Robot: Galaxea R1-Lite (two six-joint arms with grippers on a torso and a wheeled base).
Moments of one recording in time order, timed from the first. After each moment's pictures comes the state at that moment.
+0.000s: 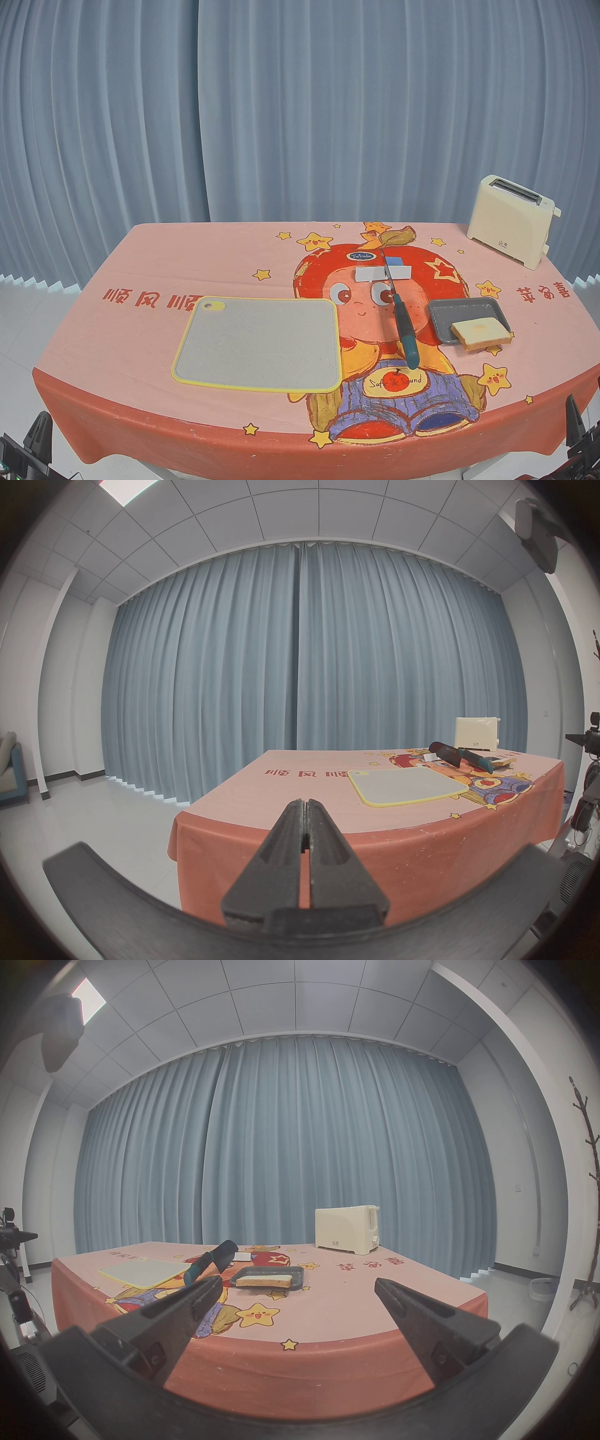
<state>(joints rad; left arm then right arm) 0.01 0.03 -0.02 0.00 0.02 -0.01 0.00 0.02 -0.02 0.00 -0.03 0.04</state>
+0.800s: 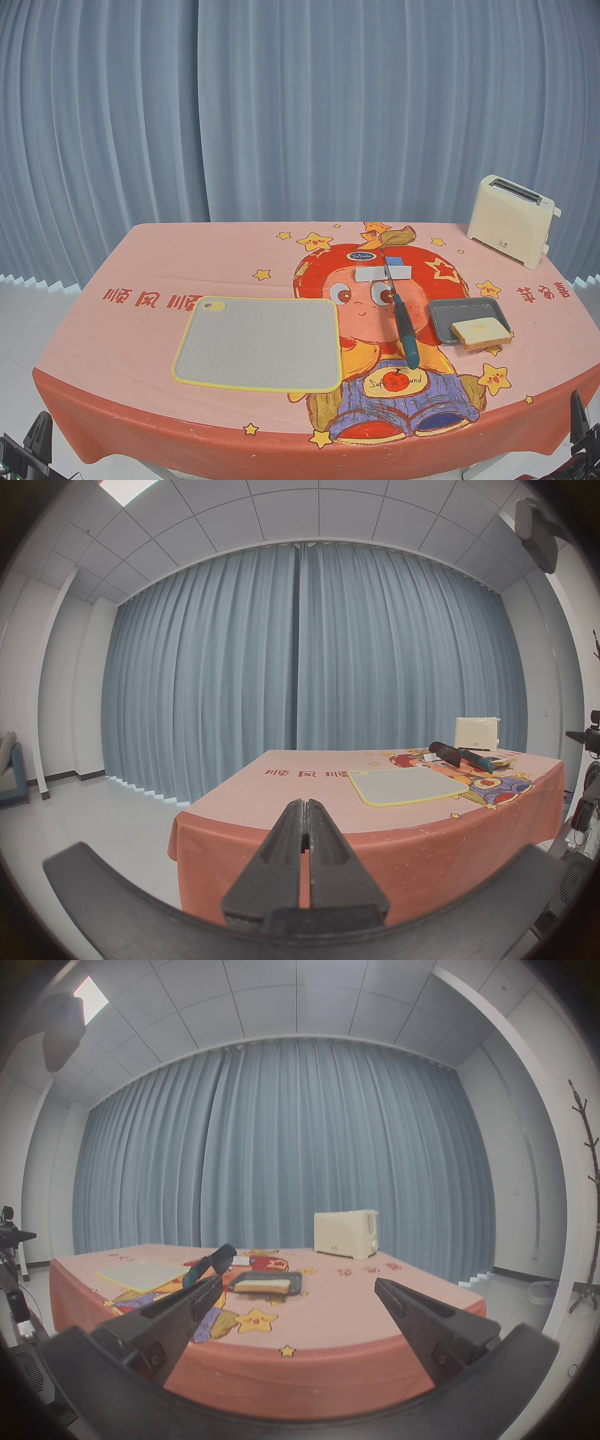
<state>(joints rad) 0.01 0.03 -0.02 0.00 0.02 -0.01 0.00 0.02 -0.02 -0.04 -0.04 0.03</state>
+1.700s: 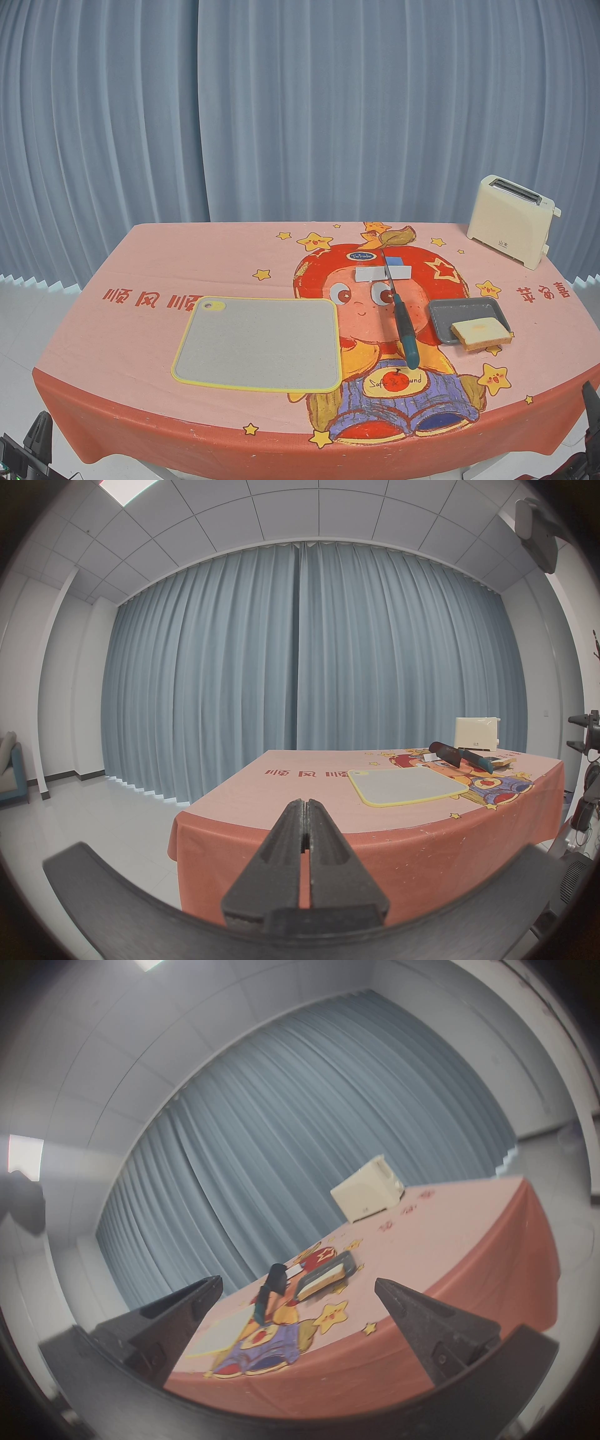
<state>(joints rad) 0.01 0.03 -0.02 0.00 0.02 -0.01 0.08 0.05 -0.06 0.01 0.02 0.65</state>
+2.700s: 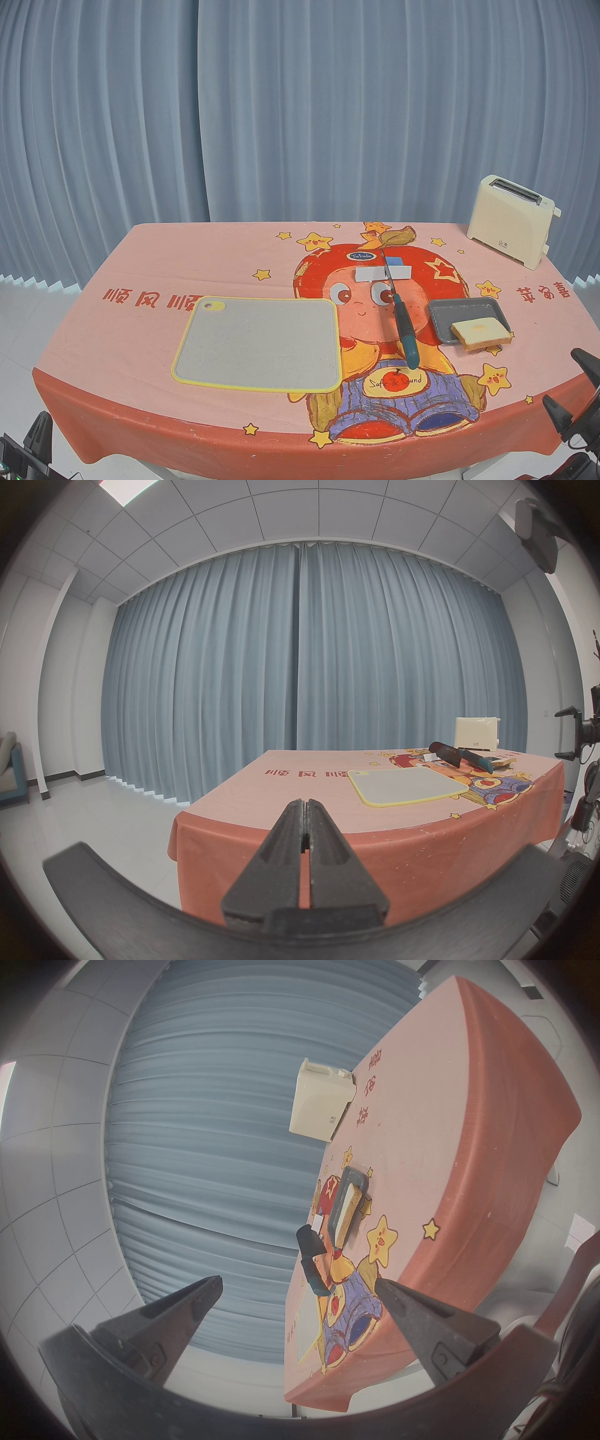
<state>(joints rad) 0.01 0.03 -0.02 0.00 0.02 -0.01 0.11 0.46 -0.02 -0.28 0.18 1.36</state>
